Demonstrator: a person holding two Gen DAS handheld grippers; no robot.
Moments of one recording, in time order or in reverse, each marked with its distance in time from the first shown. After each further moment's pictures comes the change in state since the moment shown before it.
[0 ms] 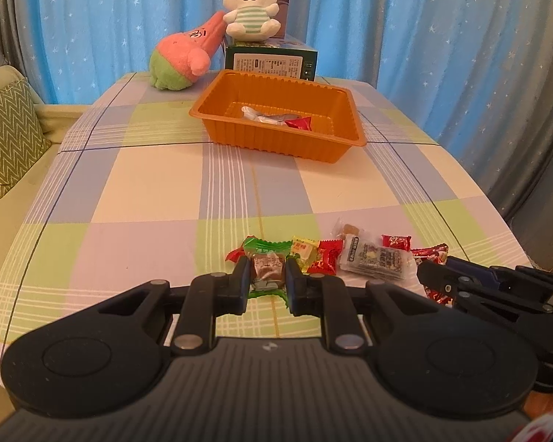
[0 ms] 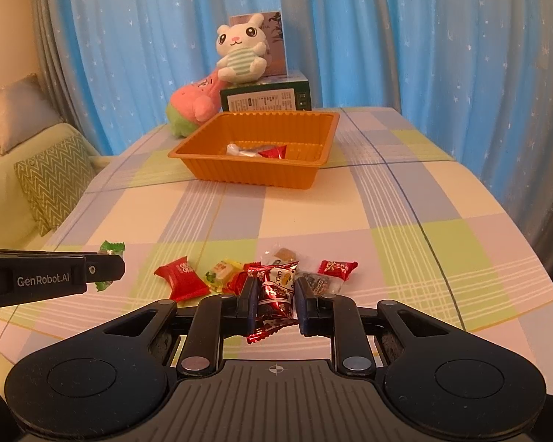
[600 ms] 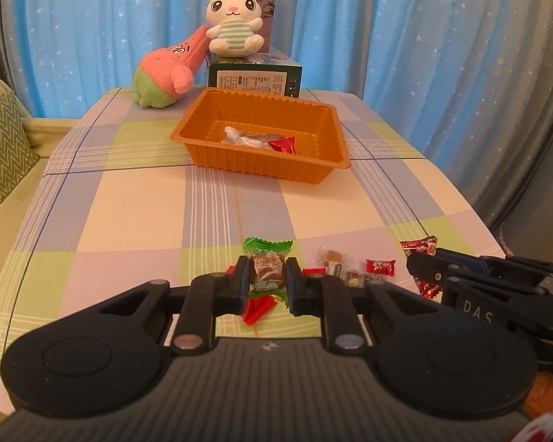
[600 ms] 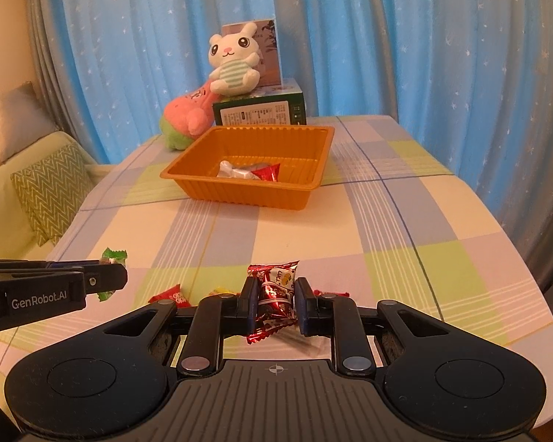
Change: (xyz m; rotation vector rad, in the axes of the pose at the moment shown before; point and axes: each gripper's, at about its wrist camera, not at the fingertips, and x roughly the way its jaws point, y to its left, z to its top) left arm 0.002 -0.010 0.026 0.019 -0.024 -0.036; right arm 0.006 -0.011 0.035 0.013 -0.004 -0.002
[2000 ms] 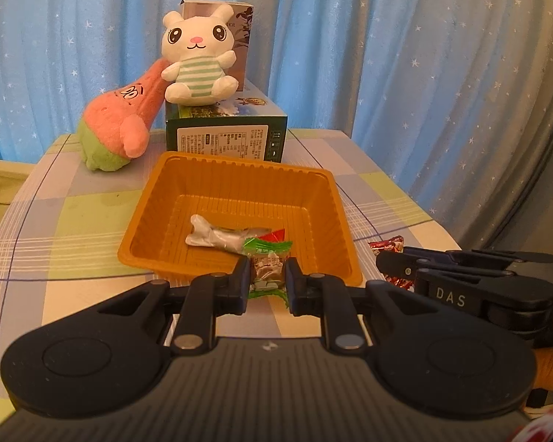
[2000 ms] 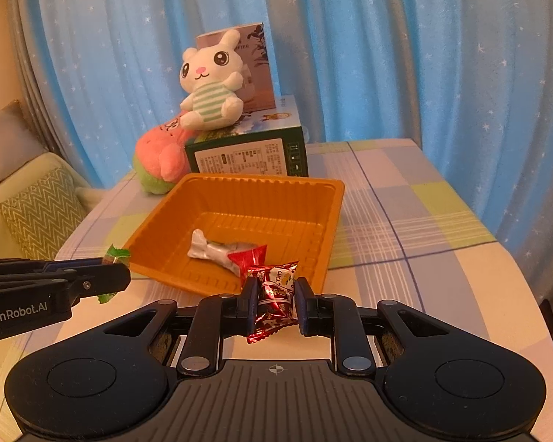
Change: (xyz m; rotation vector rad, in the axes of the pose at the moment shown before) left arm 0.117 0.014 0.135 0.037 -0.036 -0.105; right arm 0.134 -0.042 0.129 0.012 0.015 0.053
